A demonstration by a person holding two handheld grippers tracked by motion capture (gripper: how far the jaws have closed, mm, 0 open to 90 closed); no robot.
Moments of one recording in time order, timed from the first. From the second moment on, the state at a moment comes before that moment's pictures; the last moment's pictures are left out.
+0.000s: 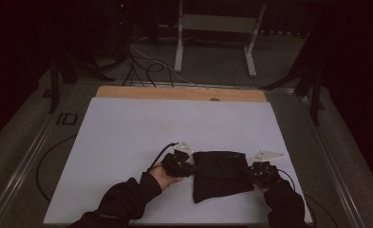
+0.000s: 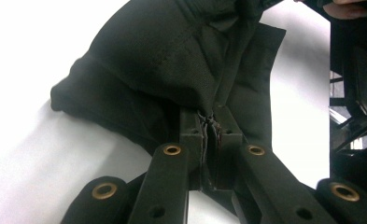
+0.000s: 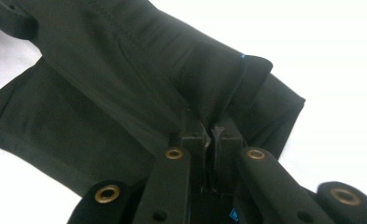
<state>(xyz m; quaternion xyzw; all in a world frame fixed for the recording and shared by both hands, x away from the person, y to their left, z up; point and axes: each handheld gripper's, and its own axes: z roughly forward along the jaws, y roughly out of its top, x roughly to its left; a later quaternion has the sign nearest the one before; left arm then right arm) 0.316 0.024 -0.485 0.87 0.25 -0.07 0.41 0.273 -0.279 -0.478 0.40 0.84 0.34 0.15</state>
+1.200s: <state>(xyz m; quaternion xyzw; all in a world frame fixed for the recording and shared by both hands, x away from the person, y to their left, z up) 0.303 0.029 -0.495 0.87 0.26 -0.07 0.41 0.275 -0.285 -0.492 0.42 0.84 0.33 0.13</state>
